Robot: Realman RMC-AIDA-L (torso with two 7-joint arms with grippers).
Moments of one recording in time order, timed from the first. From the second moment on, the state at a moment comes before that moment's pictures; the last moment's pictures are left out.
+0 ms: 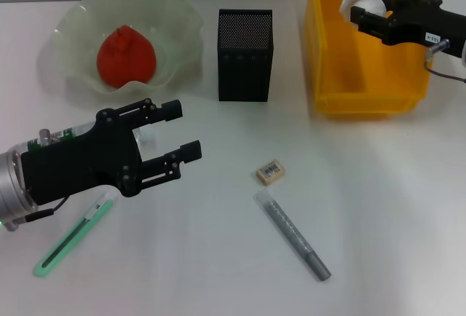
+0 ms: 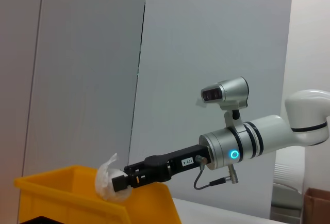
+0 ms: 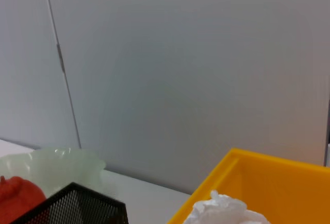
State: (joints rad) left arm -0.35 -2.07 0.92 0.54 1.58 1.69 -1.02; right arm 0.44 2.09 -1.12 -0.88 -1.64 -0.82 1.60
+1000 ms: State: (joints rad) left arm -0.35 -2.07 0.90 0.54 1.57 1.69 -1.04; right arm 0.38 2.08 -1.12 -0.89 -1.40 -1.05 1.42
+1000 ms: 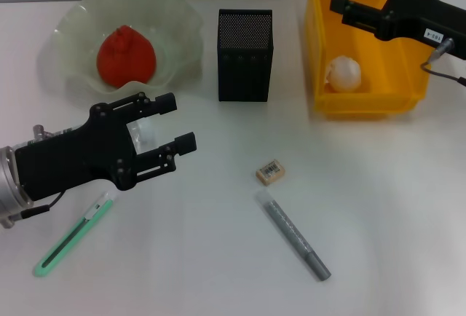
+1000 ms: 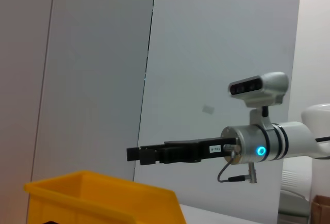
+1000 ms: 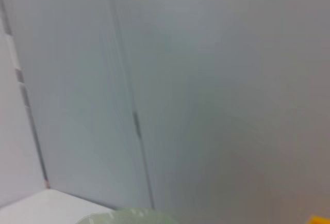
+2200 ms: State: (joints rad) left arm -0.34 -2.05 0.85 0.56 1.58 1.71 -1.04; right arm 0.40 2.09 -1.16 -0.48 -1.43 -1.59 1.02
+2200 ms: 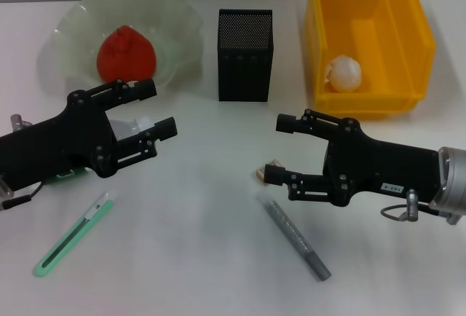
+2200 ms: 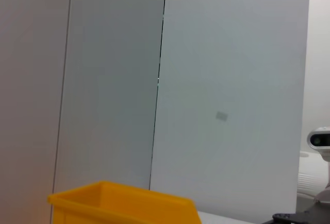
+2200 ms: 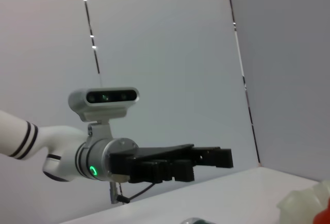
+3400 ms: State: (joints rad) left arm -0.61 -2.07 1.17 1.25 2.57 1.56 -2.01; right arm 0.44 2.09 -1.14 -0.37 -1.39 -1.55 1.02
